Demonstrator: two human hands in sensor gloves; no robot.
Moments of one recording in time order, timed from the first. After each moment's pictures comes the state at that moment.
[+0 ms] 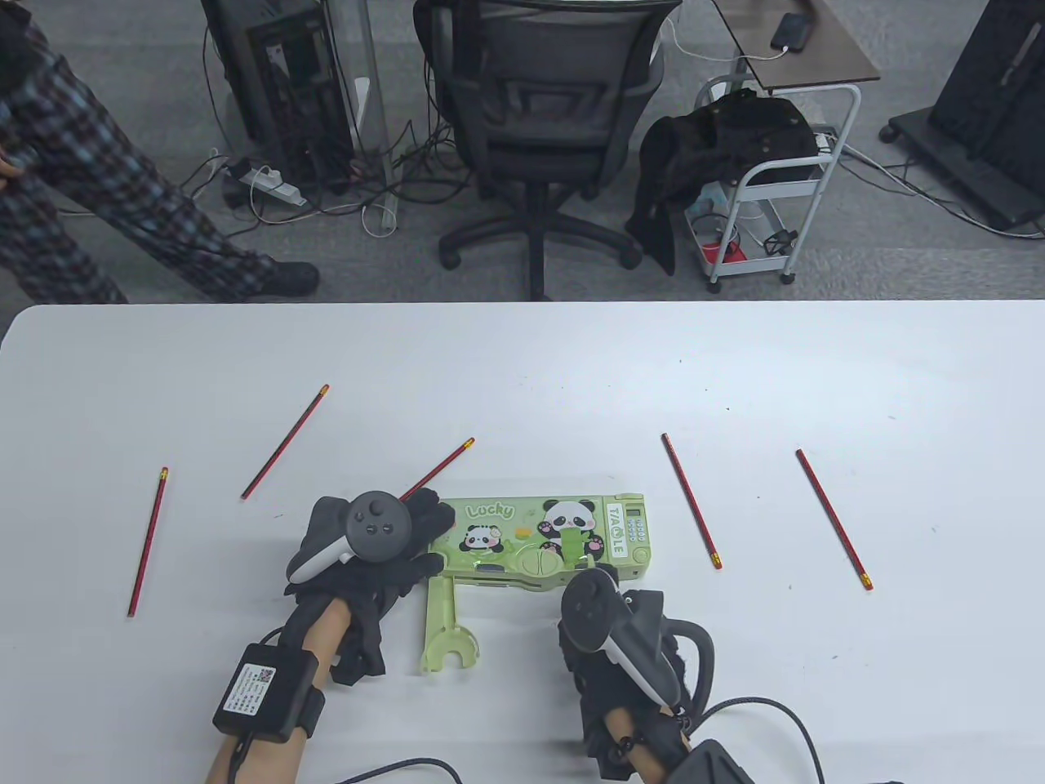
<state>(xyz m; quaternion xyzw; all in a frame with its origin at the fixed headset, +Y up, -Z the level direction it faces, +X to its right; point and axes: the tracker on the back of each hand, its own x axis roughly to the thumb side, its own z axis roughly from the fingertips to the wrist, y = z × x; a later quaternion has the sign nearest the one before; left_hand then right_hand) -0.203 -0.747 -0.333 -0.20 -0.19 0.19 0.94 0.056 -0.697 -0.227 -0.03 0.08 0.99 0.11</state>
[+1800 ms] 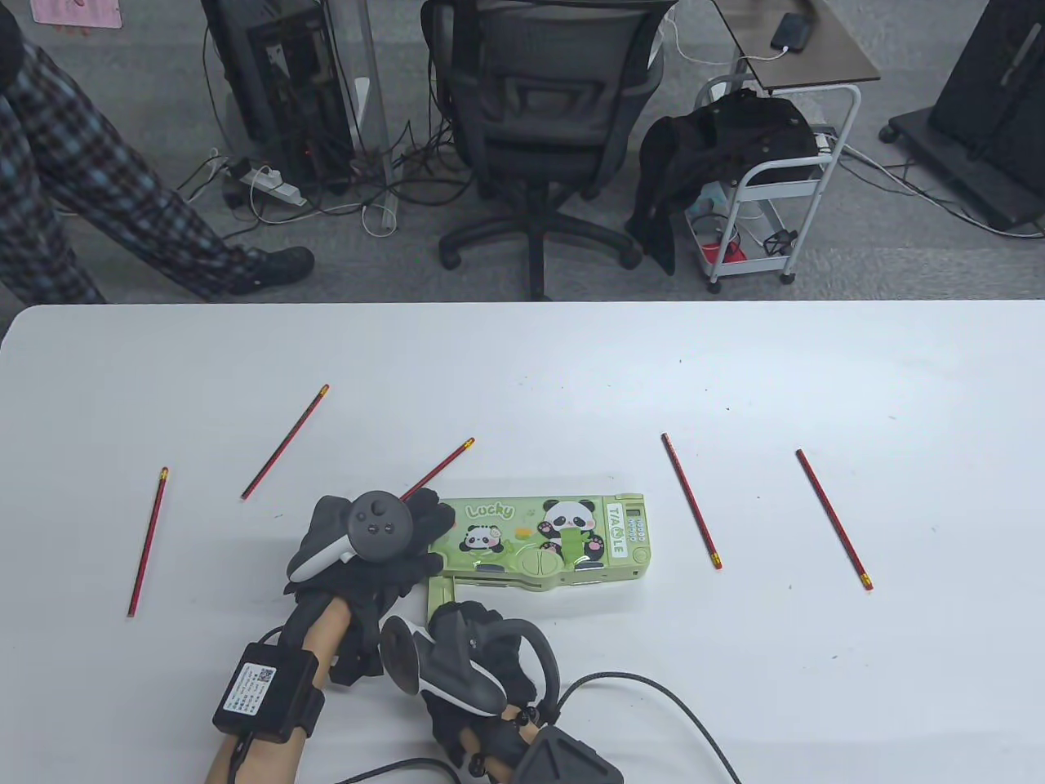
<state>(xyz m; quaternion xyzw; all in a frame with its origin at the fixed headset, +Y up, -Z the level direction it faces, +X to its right) -0.202 -0.746 -0.333 -0.21 -0.19 0.18 0.94 -0.086 -0.722 -0.220 0.14 0.05 0.99 0.01</state>
